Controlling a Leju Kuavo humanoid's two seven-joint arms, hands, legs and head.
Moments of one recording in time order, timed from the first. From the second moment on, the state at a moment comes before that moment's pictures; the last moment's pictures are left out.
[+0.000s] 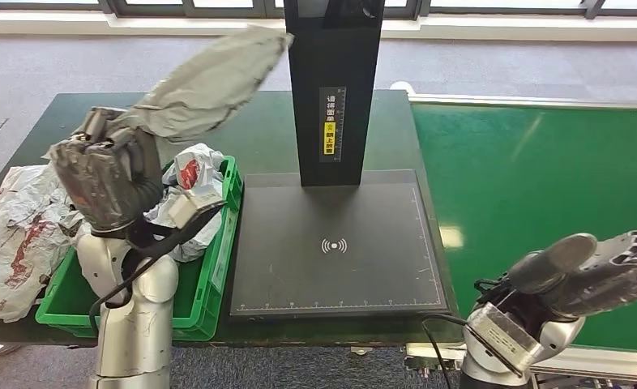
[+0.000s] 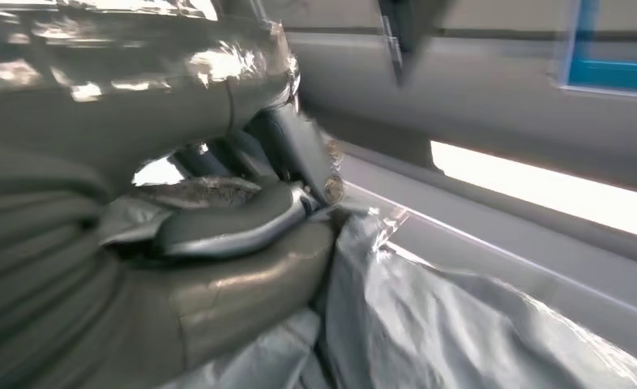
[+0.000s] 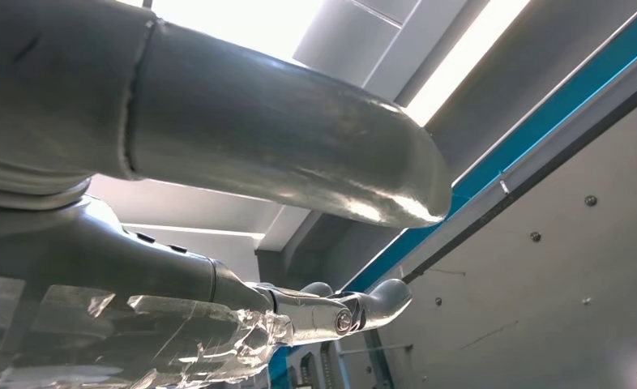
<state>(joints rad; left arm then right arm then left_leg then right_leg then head) -0.32 -0.31 0.10 -1.72 -1.26 0.70 -0.36 -0.15 0.31 0.10 -1.90 0.70 -0.70 -0.70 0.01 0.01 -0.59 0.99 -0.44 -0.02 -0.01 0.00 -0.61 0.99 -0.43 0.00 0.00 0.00</state>
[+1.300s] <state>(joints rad) -0.26 -0.32 0.44 -1.75 -1.35 0.70 -0.23 -0.12 0.30 0.08 -1.90 0.68 -0.70 -0.70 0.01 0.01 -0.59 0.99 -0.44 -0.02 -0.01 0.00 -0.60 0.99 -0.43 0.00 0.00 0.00</state>
